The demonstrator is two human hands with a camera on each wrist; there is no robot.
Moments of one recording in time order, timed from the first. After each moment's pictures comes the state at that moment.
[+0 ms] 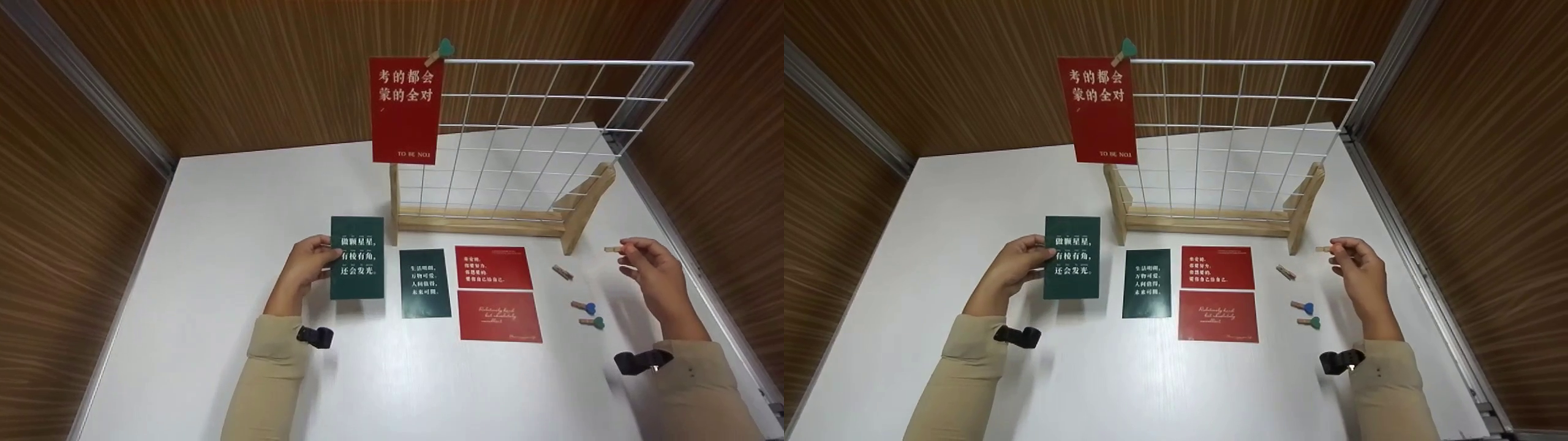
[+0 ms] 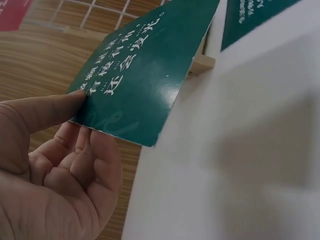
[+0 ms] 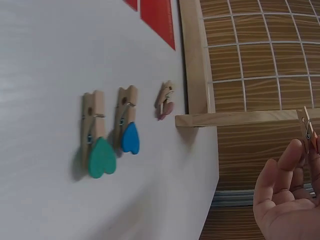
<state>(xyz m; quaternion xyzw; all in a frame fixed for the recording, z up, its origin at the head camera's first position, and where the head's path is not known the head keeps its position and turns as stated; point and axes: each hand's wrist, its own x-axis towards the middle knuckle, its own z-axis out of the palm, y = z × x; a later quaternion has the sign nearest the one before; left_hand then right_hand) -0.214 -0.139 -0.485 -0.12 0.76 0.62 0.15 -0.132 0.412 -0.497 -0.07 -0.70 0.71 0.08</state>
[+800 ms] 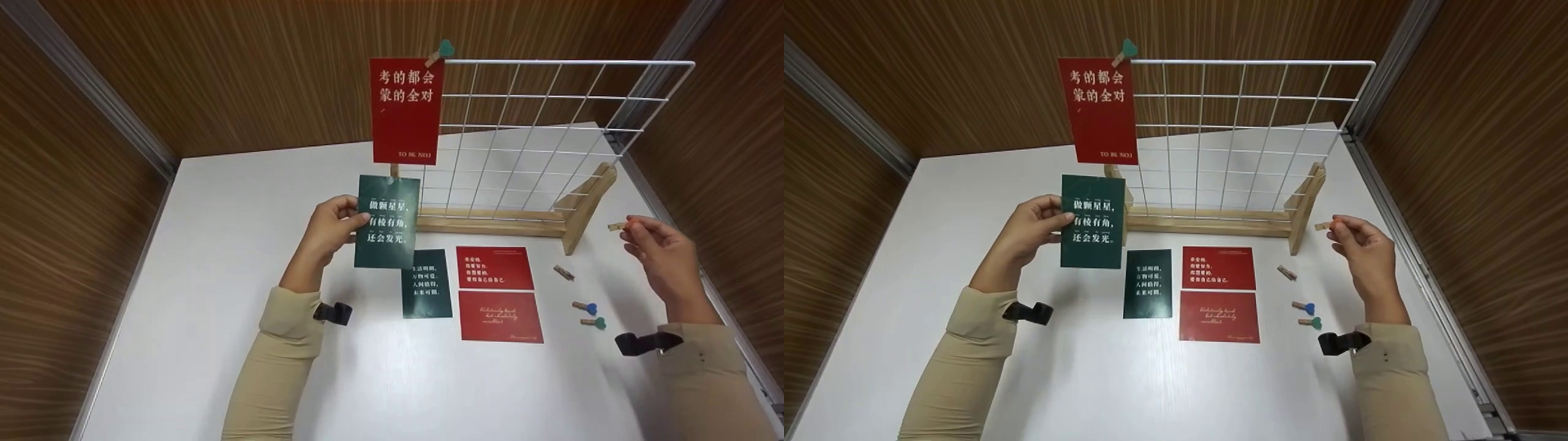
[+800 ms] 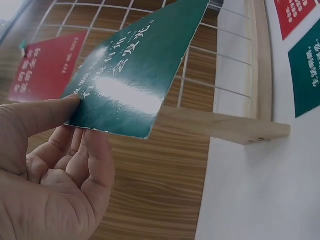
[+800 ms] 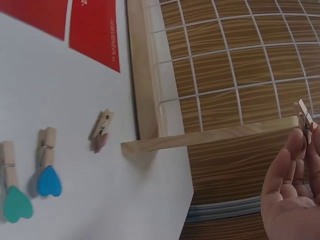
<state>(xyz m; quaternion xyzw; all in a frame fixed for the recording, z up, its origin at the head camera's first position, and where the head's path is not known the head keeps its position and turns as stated) -0.226 -0.092 -0.415 -0.01 0.78 0.62 0.09 -0.150 0.407 -0.464 -0.11 -0.68 0.72 0.10</state>
